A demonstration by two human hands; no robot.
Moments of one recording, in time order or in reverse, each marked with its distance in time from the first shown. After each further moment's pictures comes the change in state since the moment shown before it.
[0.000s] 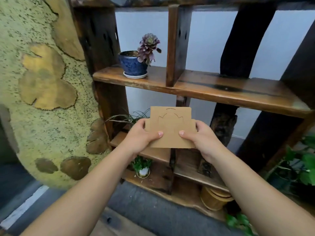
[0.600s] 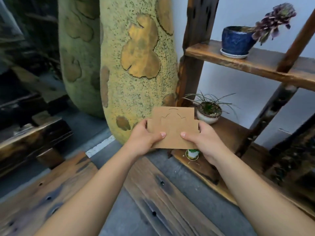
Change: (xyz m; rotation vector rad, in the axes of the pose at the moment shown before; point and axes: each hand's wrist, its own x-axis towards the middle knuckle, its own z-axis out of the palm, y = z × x) left_hand -0.162 -0.101 -0.240 -0.020 0.385 -0.148; right_hand -0.073 0.014 0.291 -0.045 -0.359 0.054
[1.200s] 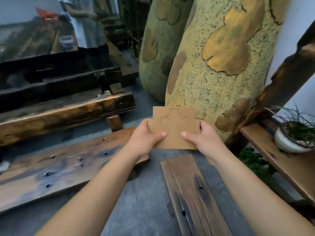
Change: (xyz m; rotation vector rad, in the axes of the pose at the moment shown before) left_hand -0.050 -0.058 -0.150 0.100 0.414 -0.212; right_hand 0.037 -0.008 0.186 -0.112 -0.465 -0.072
